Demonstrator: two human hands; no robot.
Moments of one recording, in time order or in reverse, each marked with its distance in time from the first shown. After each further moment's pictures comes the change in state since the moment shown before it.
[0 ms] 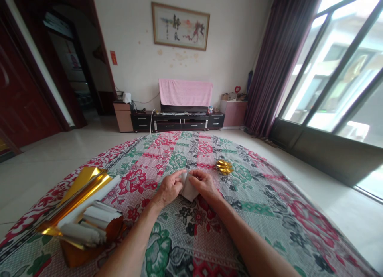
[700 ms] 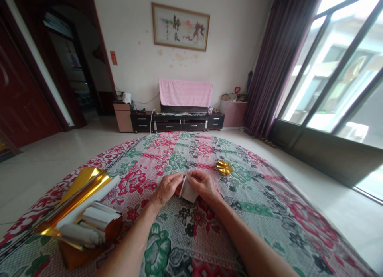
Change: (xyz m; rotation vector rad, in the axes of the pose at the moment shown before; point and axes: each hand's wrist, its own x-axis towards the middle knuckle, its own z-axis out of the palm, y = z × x) left_hand -0.004 0.013 0.001 -0.315 -0.040 -0.151; right_hand -0.003 -0.002 -0.001 0.036 -0.048 -0.040
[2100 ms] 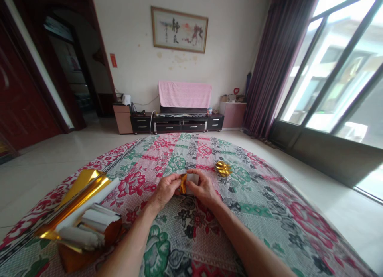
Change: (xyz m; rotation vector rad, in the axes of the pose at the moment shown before) left_hand 0.003 -0.005 -0.003 0.081 0.094 0.022; right_hand -0.004 -0.002 0.000 -0.115 0.022 -0.111
